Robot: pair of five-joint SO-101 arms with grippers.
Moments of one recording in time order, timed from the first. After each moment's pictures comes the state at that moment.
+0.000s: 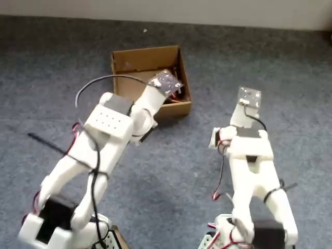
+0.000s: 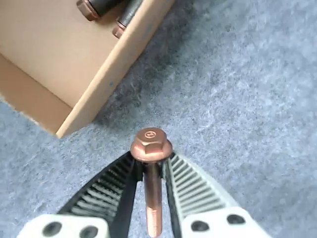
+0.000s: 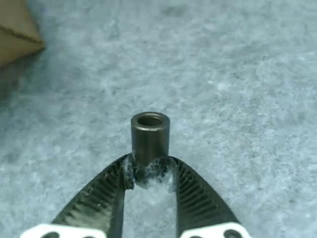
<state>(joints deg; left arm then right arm) 16.1 -10.9 22.6 71.0 -15.1 -5.8 -24.2 50.9 48.6 -7.6</state>
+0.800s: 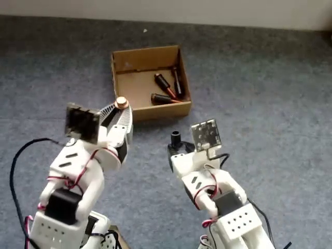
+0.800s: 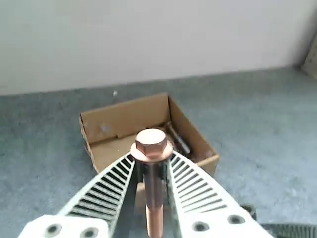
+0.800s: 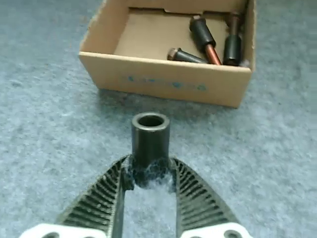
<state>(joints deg) 13.3 -80.0 60.7 42.7 10.0 -33.1 -76.9 84.2 32.0 -4.7</state>
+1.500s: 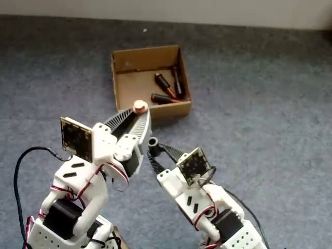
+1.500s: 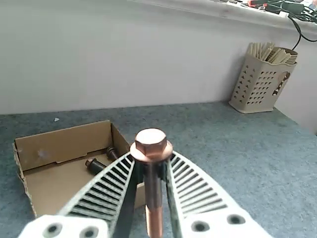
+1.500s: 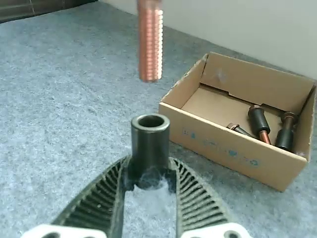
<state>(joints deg) 24.1 -85.3 60.9 39.3 17.6 -43.4 -103.7 95.9 31.3 5.0</state>
